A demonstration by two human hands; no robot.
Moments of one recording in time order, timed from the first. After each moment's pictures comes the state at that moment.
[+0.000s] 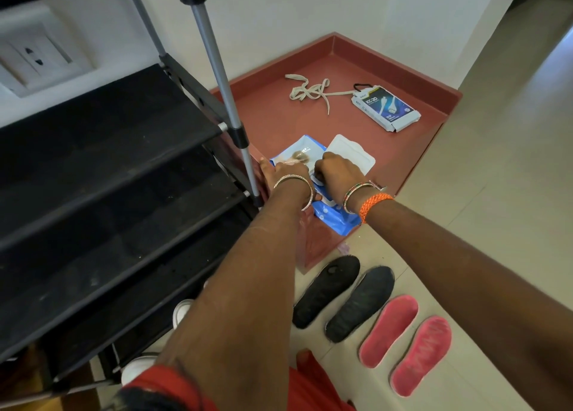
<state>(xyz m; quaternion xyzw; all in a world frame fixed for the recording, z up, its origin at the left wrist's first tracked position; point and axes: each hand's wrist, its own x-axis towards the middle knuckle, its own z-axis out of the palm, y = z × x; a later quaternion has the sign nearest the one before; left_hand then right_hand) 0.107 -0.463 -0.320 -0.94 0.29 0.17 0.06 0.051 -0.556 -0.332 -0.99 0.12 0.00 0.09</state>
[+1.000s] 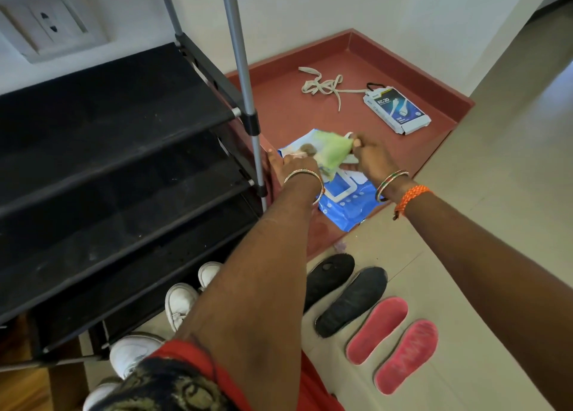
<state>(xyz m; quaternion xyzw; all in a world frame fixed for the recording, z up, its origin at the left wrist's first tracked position) 0.116 -0.474 -0.342 -0.95 0.28 0.16 0.03 0.042 -0.574 -0.307 -0.74 0.28 -0.10 0.60</state>
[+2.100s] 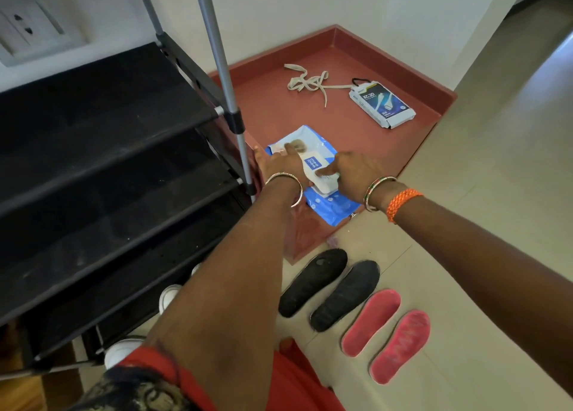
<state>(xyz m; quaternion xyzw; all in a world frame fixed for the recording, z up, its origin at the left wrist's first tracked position) 0.101 -0.461 -0.327 -0.96 0.26 0.13 0.00 0.015 -0.572 -0.305 -0.99 0.11 0.08 0.05</state>
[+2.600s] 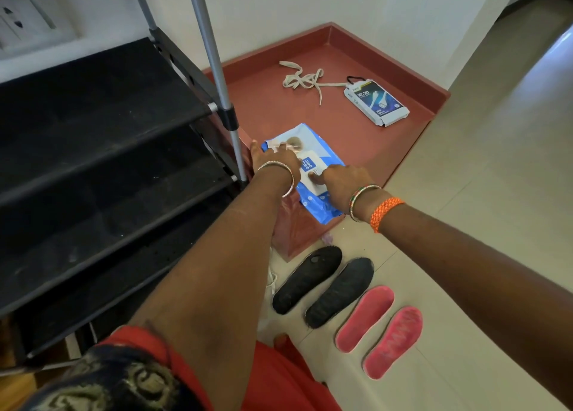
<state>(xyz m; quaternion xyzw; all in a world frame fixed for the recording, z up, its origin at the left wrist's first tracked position) 0.100 -0.455 -0.304 -0.93 0.33 0.15 0.11 0.002 -0.551 -0.305 -0.98 0.09 0.15 -0.05</state>
